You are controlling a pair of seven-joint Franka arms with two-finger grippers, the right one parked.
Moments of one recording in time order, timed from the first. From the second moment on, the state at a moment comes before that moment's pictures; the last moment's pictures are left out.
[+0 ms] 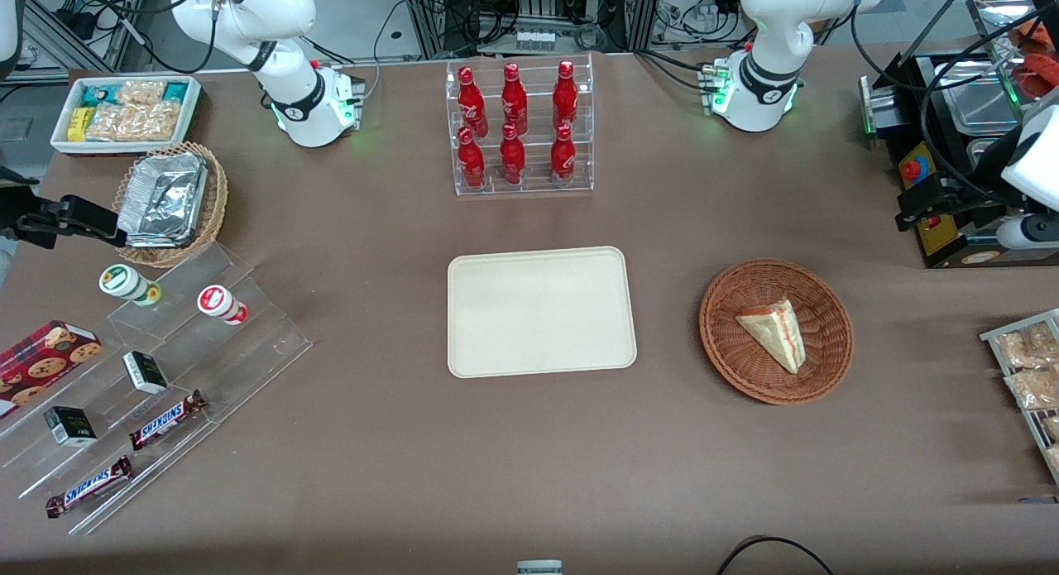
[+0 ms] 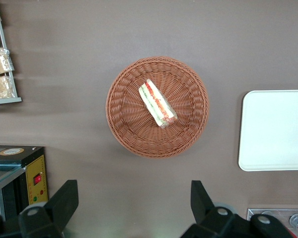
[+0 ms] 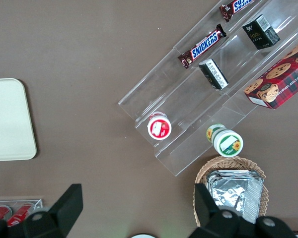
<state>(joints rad) 0.04 0.03 -0.09 -1.52 0.00 1.51 -0.07</state>
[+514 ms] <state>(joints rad) 0.04 0.03 -0.09 -1.51 0.00 1.51 -0.06</state>
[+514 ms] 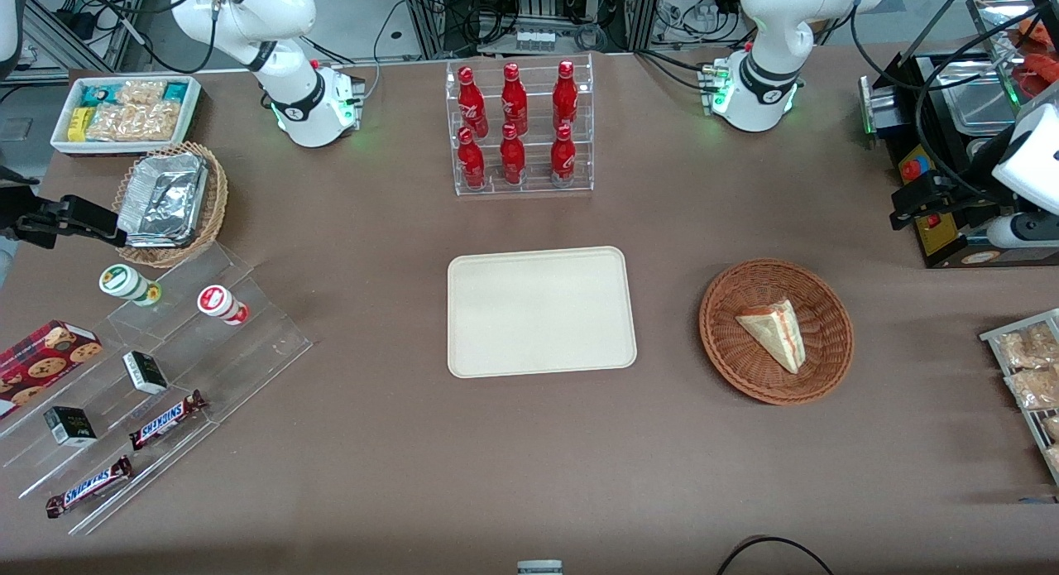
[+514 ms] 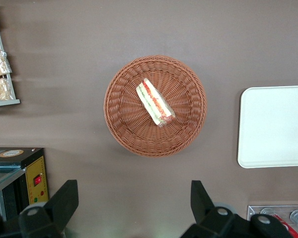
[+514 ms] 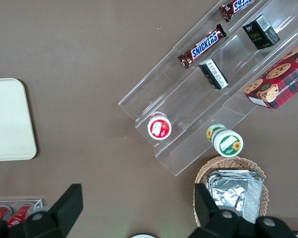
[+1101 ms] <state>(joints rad) 0.01 0.05 -0.09 -1.80 0.00 1.83 -0.34</state>
